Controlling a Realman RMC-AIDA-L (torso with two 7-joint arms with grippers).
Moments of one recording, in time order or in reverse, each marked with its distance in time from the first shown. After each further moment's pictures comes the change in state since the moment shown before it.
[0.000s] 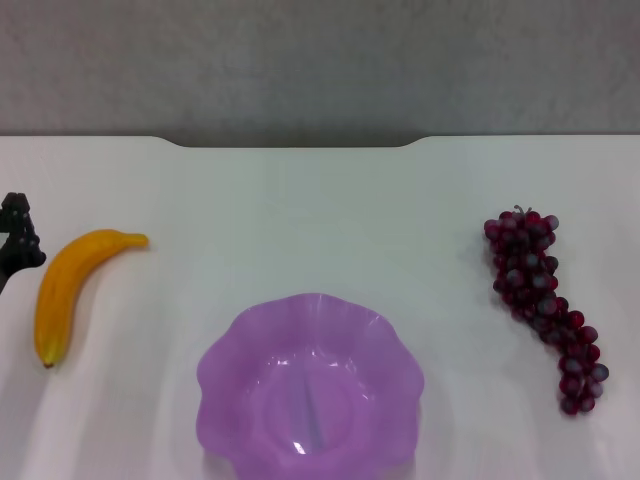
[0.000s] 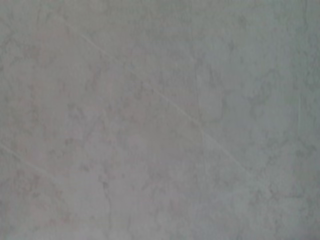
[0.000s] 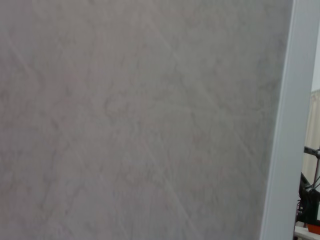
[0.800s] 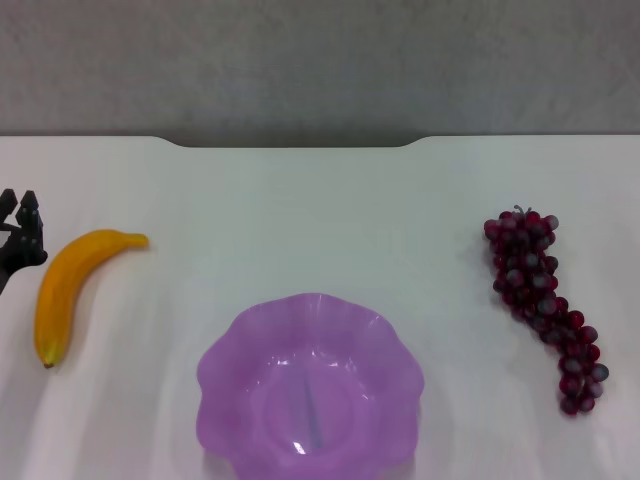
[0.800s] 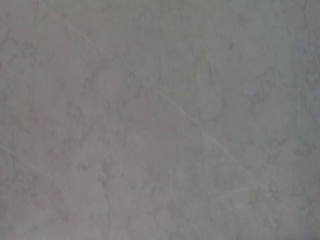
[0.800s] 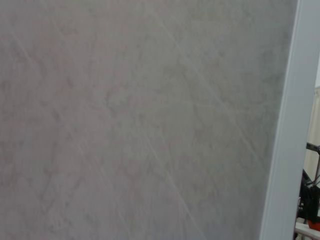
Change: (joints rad) left arm -0.006 0.001 -0.001 0.000 0.000 -0.009 0.002; right arm 0.010 -0.003 0.002 0.013 0.001 -0.020 -0.001
